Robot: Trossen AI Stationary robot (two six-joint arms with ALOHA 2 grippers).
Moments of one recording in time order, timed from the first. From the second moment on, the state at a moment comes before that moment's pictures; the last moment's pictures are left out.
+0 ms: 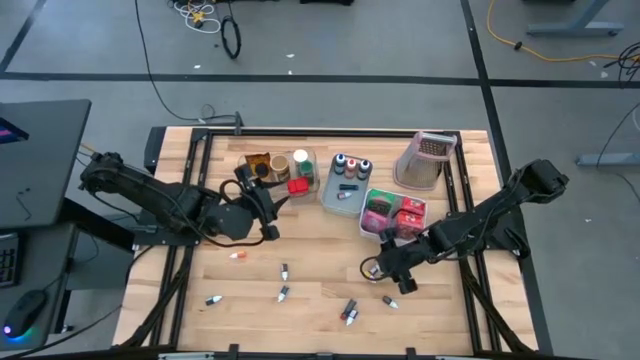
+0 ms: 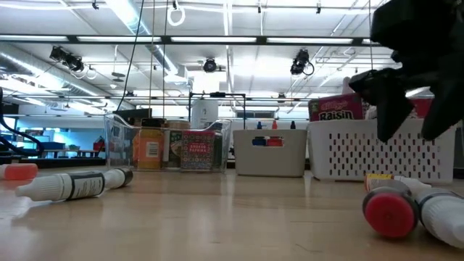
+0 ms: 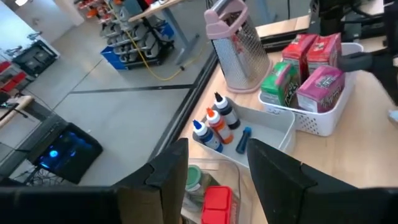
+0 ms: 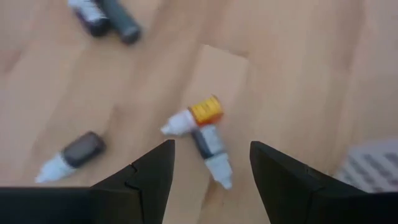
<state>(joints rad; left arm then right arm) -0.38 1.25 1.21 -0.57 -0.96 -0.07 0.48 1.39 0.68 -0.30 0.10 0.09</state>
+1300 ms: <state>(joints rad) -0.38 1.25 1.21 -0.59 -1.00 -0.05 0.44 1.65 0.78 -0.36 0.03 -0.30</state>
